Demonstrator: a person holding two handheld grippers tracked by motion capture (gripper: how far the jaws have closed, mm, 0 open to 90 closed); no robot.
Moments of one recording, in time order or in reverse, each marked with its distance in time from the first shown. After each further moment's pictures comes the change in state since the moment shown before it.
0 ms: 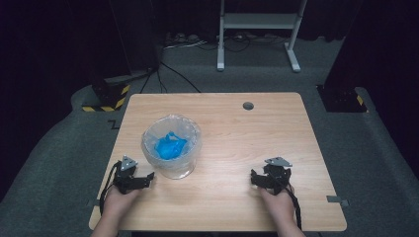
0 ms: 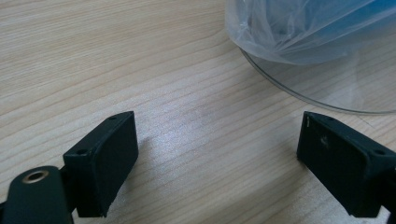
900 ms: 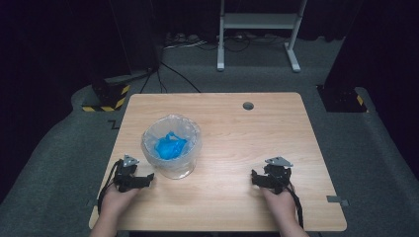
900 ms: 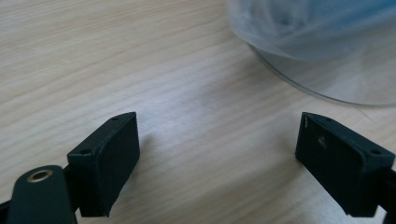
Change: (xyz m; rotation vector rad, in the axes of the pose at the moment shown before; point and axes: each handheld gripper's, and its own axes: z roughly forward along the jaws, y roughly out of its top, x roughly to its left) left arm -0.002 0.015 -0.003 0.110 0.045 -0.015; right arm -0.003 0.000 0.000 -0.003 0.018 -0.019
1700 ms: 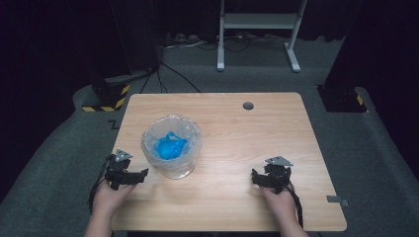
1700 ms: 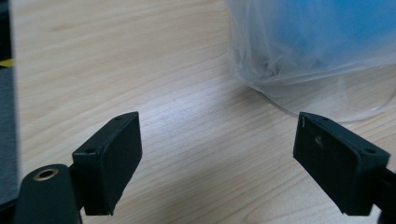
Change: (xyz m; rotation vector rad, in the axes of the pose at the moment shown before) left arm 0.000 0.020 -0.047 -0.009 0.022 0.006; right arm -0.001 0.001 0.001 -0.004 -0.004 0.000
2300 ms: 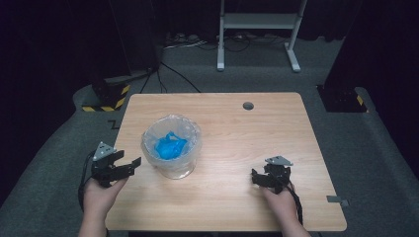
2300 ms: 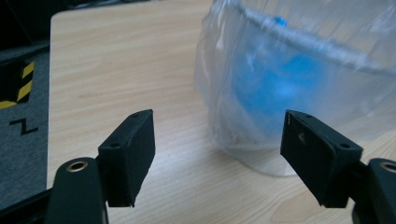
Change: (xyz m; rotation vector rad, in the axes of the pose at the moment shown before) left arm 0.005 0.016 -0.052 -0.256 -0.076 -0.082; right arm 0.000 0.001 0.001 0.003 0.011 -0.004
